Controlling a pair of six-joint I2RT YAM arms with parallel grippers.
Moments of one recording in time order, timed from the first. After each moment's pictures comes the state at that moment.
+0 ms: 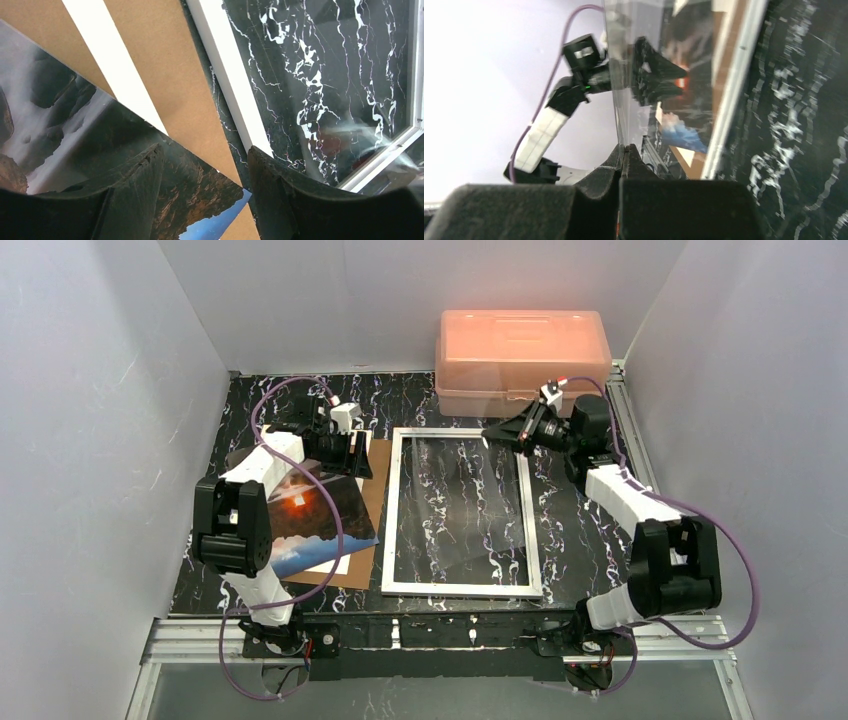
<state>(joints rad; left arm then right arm) -0.14 1.71 1.22 -0.58 0.53 0.09 0.15 1.46 0.86 0.36 -0.92 1.20</state>
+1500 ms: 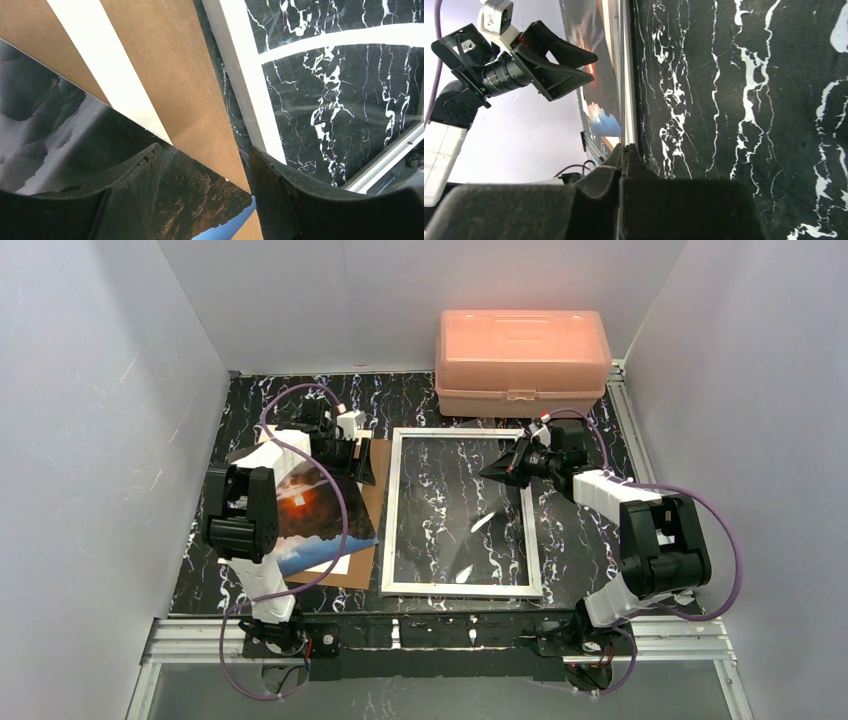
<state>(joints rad) -0.13 1.80 1.24 -0.58 0.54 0.09 0.20 1.55 0.81 0.11 -0.76 0.93</state>
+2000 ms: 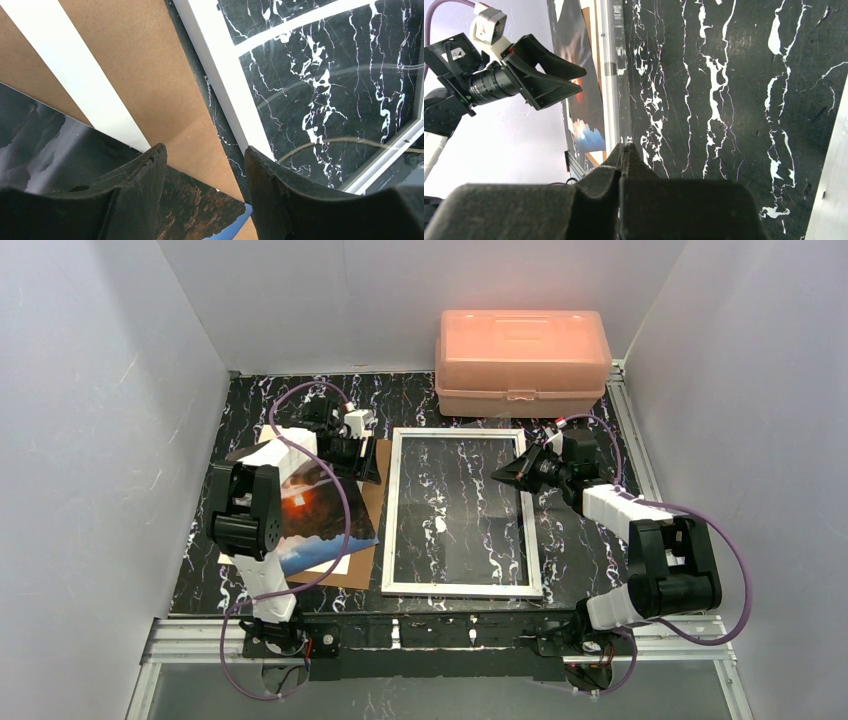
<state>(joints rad) -0.18 1.84 1.26 -0.57 0.55 0.08 0.16 1.45 0.70 0.16 -0.68 0.88</state>
